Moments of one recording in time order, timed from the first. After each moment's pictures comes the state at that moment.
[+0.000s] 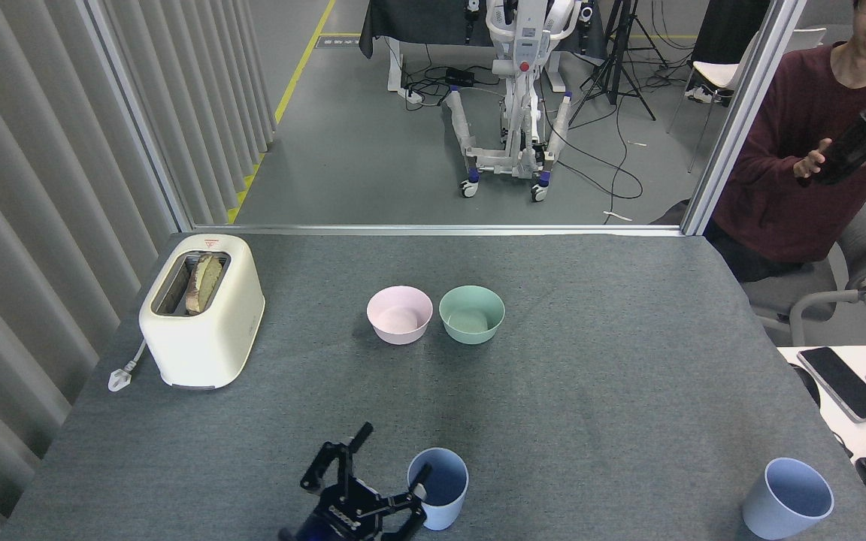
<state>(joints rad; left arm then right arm) -0.05 0.04 -0.34 -1.26 -1.54 -0.27 0.61 0.51 0.03 -0.51 -1.62 1.47 -0.45 -0.47</state>
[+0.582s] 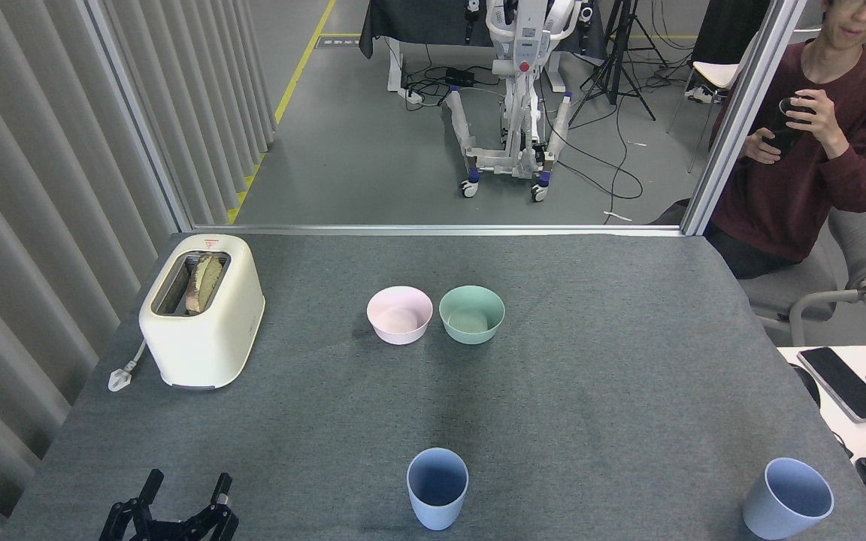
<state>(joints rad) 0.15 0.17 0.09 -1.34 -1.32 -0.28 0.40 0.42 0.02 -0.51 -1.55 1.46 -0.40 -0.39</state>
